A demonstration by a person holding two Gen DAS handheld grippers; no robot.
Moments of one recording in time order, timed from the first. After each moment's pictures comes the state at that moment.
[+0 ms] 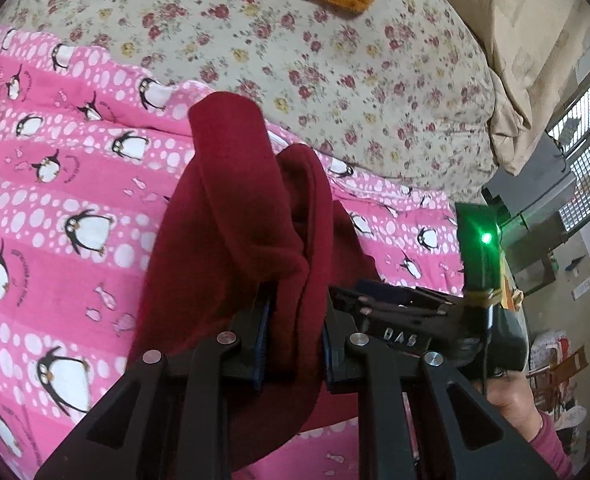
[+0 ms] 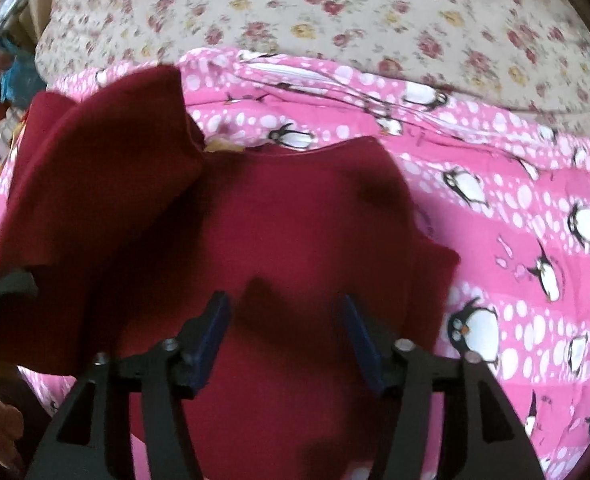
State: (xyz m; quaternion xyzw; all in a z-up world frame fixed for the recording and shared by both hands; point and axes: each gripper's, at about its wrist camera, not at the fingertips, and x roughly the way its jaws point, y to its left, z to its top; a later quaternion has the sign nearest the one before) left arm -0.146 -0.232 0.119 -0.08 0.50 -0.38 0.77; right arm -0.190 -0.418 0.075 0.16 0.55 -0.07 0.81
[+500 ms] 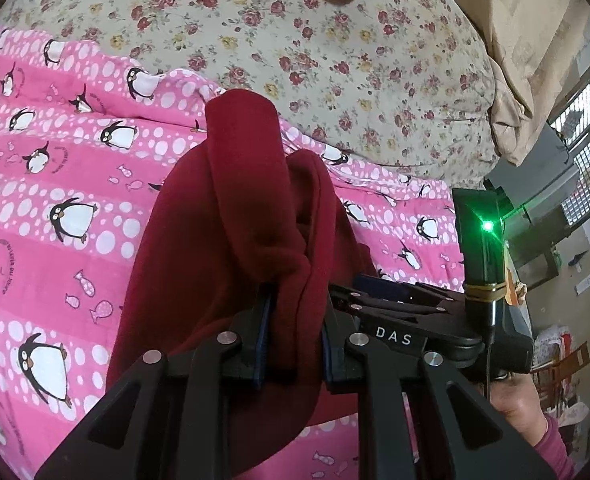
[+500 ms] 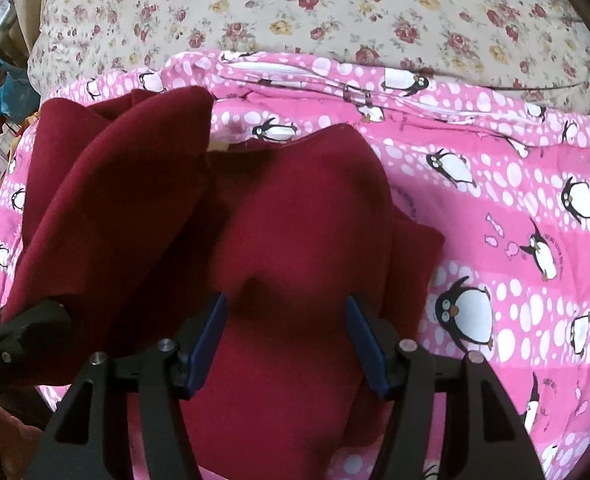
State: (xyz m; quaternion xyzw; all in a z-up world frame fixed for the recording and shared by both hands) left arm -0.158 -0.246 0.113 -0.07 0.51 -0.38 0.77; right arm -0.198 -0.421 0.073 0.16 0.56 -0.07 0.81
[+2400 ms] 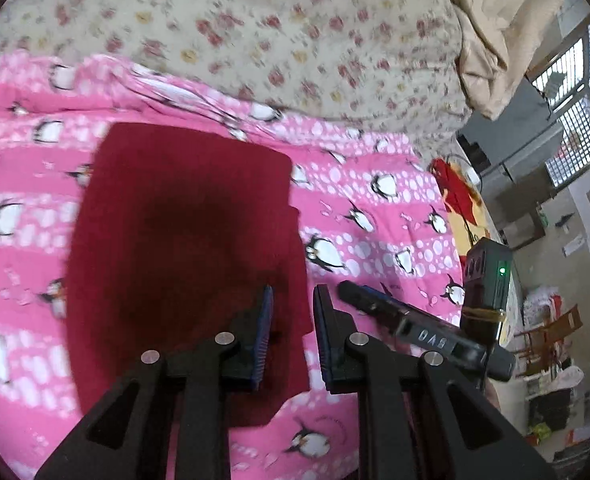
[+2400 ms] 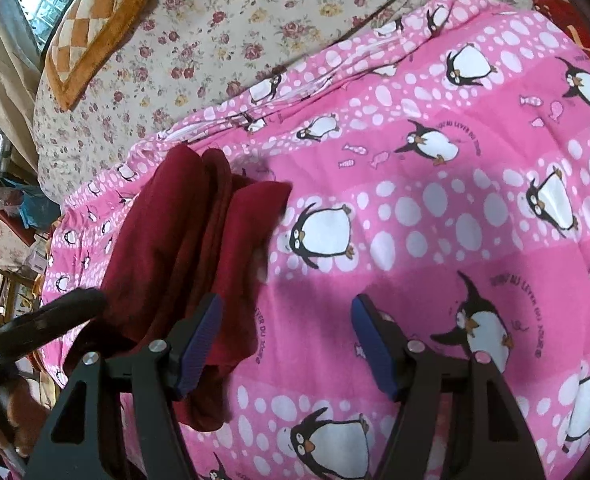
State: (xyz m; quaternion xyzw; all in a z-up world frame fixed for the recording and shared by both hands) left arm -0.197 -0.304 0.128 -0.04 0.54 -0.41 0.74; right arm -0.323 -0.520 0.061 0.35 0.44 -0.09 0.82
